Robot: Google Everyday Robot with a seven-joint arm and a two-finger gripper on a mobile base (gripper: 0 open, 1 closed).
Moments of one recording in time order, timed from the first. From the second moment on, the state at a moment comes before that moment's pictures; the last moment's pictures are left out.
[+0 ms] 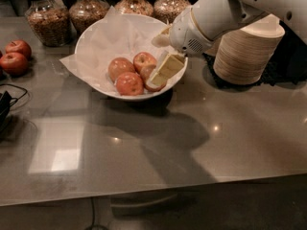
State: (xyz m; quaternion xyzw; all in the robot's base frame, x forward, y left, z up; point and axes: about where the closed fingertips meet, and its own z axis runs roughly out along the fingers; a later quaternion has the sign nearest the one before) arm 0.575 -0.021 0.935 -0.65 0.66 0.15 0.34
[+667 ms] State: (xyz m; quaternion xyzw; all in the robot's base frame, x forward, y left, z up) arm 0.587 -0.023 0.908 -0.64 0.68 0.16 0.32
